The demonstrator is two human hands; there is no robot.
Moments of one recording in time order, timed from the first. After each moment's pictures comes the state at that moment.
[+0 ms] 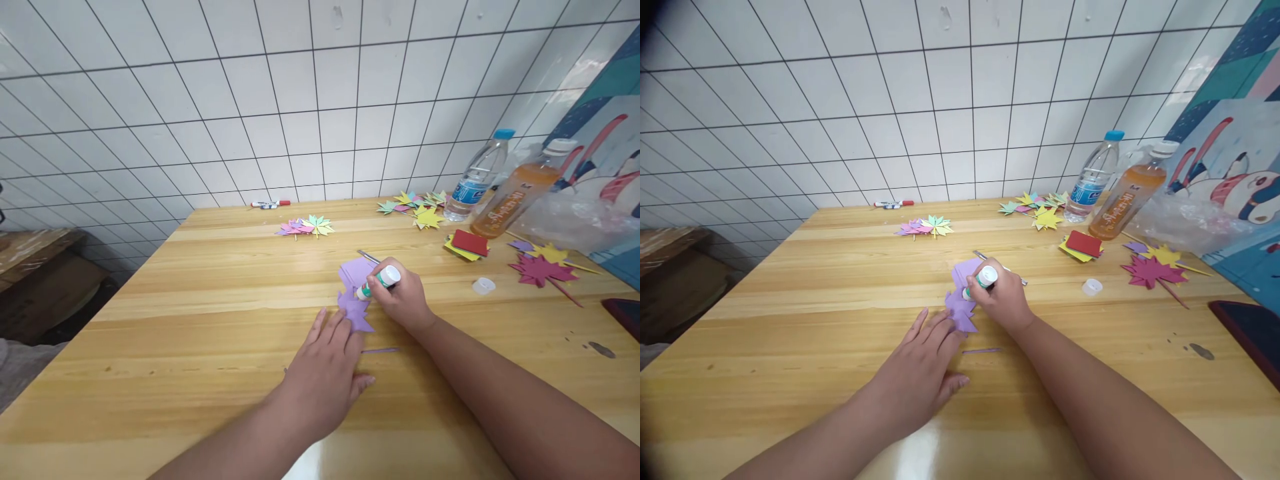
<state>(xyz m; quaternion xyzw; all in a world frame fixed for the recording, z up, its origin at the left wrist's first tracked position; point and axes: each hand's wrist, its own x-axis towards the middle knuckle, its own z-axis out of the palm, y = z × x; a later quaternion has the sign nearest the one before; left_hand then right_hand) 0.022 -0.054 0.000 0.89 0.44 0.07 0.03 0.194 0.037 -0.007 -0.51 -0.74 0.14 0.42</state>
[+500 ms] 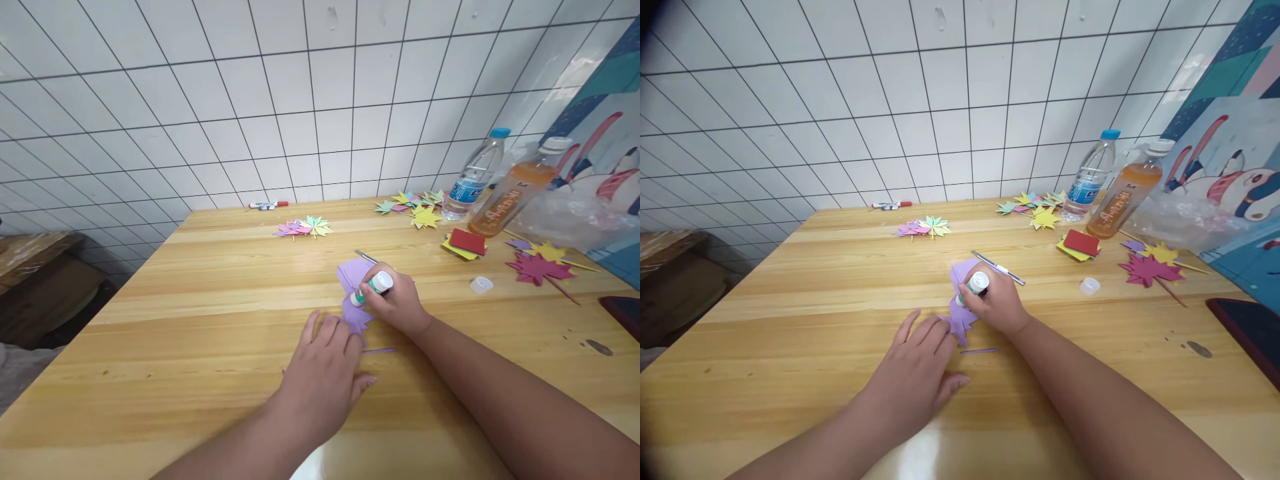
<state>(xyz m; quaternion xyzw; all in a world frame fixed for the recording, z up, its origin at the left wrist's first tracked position) 0.027 -0.057 0.014 0.88 0.48 0.07 0.03 0.193 0.036 -0.006 -0.46 -0.77 0.14 0.42</state>
